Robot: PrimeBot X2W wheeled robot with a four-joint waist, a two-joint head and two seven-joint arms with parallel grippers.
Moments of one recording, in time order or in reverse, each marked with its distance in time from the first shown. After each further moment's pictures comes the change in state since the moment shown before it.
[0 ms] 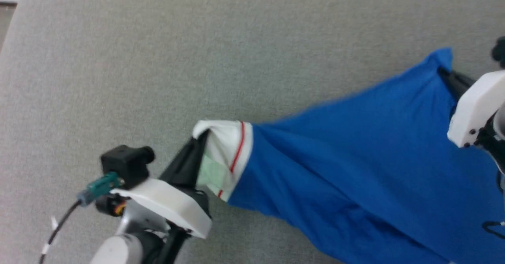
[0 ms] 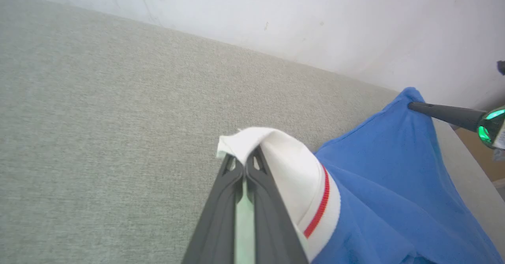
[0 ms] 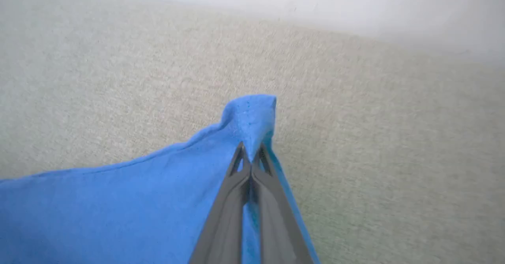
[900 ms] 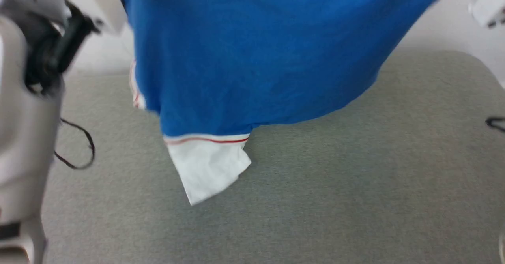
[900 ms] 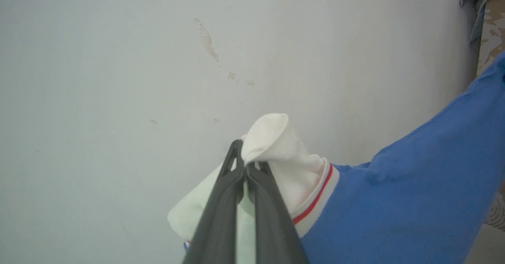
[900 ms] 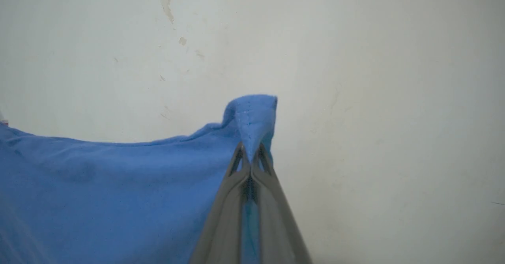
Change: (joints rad) left arm -0.848 0.178 0.075 0.352 0.040 -0.199 0.195; right arm -0.437 0.051 0.034 0.067 -0.024 0.000 -0.174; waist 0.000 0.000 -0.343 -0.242
